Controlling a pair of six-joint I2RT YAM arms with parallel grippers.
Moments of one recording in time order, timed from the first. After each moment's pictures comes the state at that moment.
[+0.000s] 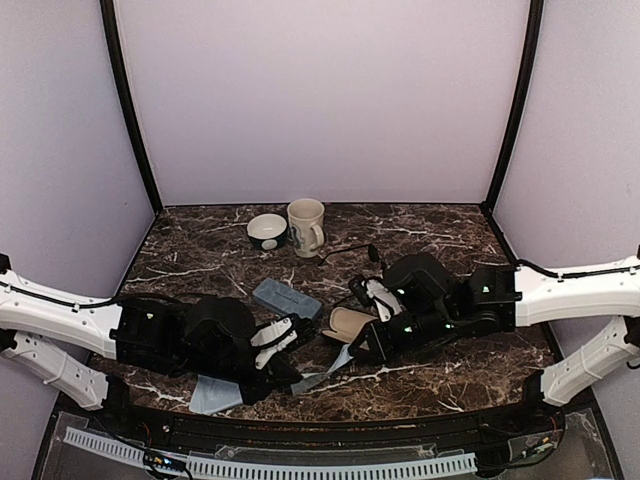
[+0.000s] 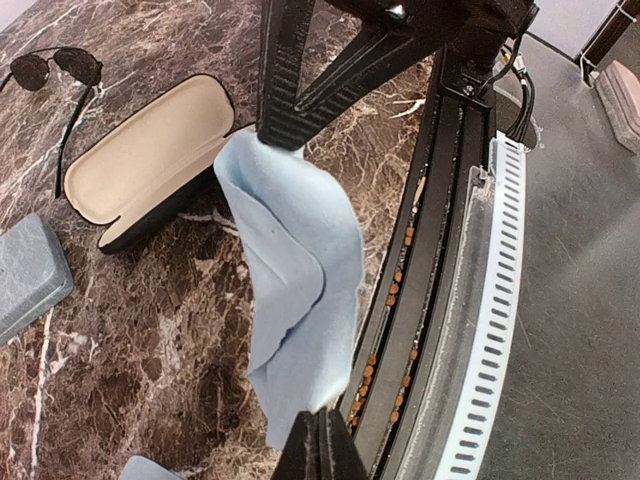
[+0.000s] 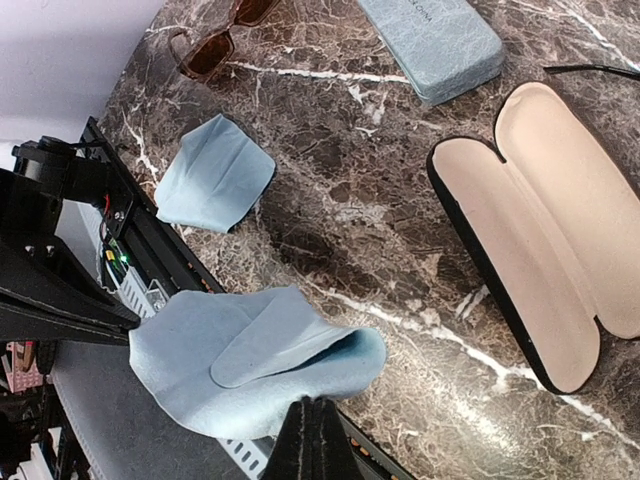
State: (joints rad) left arm -1.36 1.23 0.80 -0.31 -0.04 -0.22; right arm 1.20 1.32 0.93 -0.43 -0.11 0.69
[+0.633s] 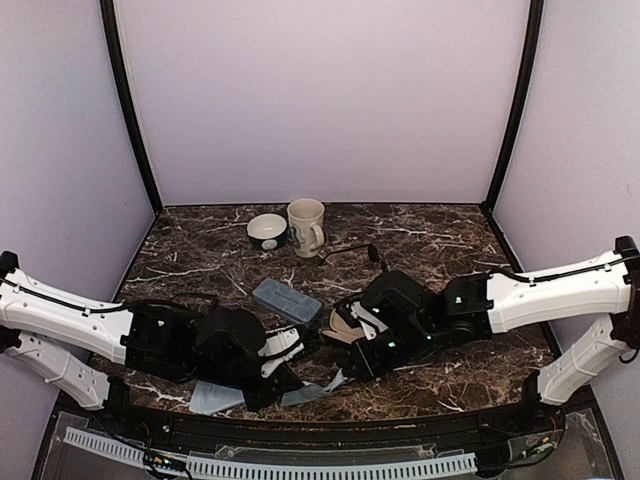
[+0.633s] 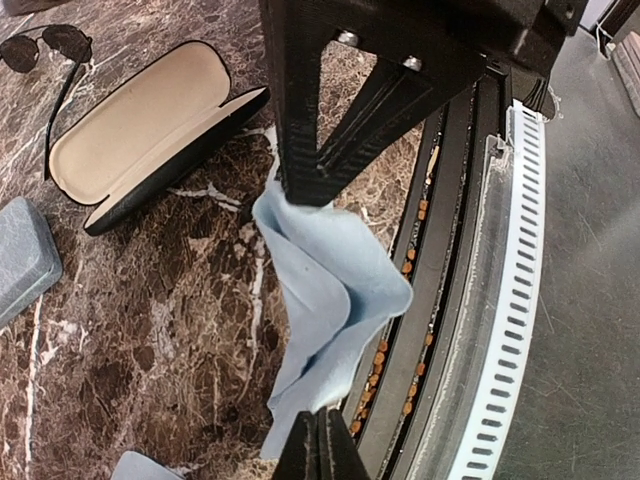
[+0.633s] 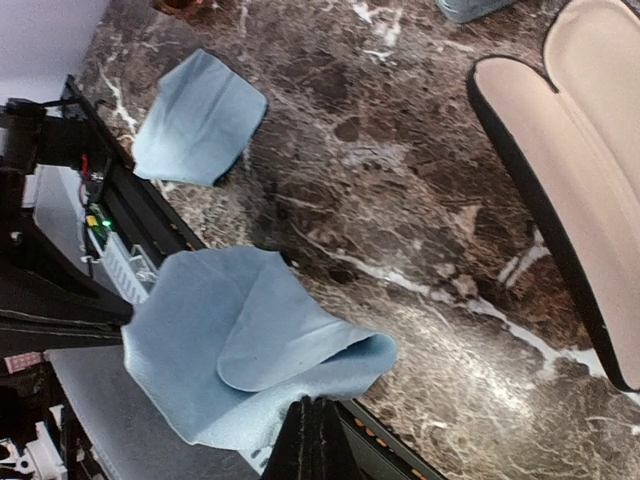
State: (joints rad) left arm -1.39 1.28 0.80 -0.32 -0.07 -0.21; right arm 1.23 1.44 0.95 -0.46 -0.16 0.74
